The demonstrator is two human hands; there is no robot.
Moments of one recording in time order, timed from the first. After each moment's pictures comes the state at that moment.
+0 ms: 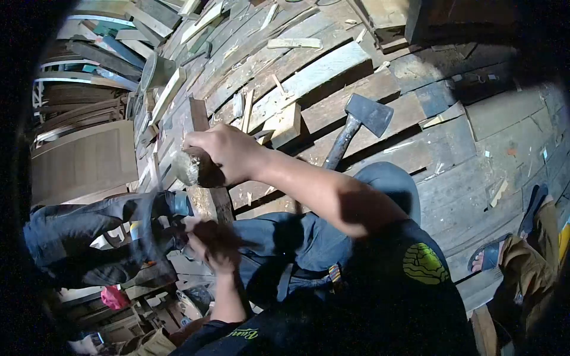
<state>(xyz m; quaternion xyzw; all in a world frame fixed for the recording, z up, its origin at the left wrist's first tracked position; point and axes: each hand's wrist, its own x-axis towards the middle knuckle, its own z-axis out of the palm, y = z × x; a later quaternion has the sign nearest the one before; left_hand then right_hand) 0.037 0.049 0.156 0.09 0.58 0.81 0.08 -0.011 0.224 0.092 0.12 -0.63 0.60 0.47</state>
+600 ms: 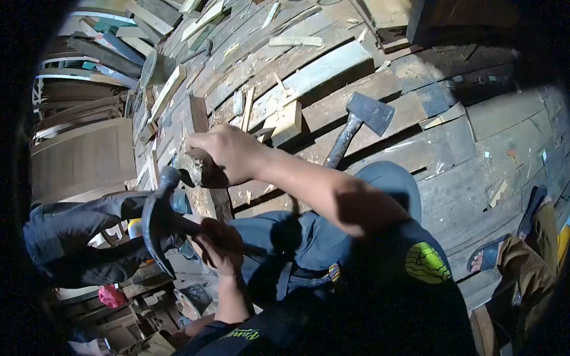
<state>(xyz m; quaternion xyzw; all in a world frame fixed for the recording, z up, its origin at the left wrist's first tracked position) 0.036 0.022 0.135 0.16 0.66 0.70 0.25 -0.005 0.221 0.092 0.11 -0.68 0.59 0.43</state>
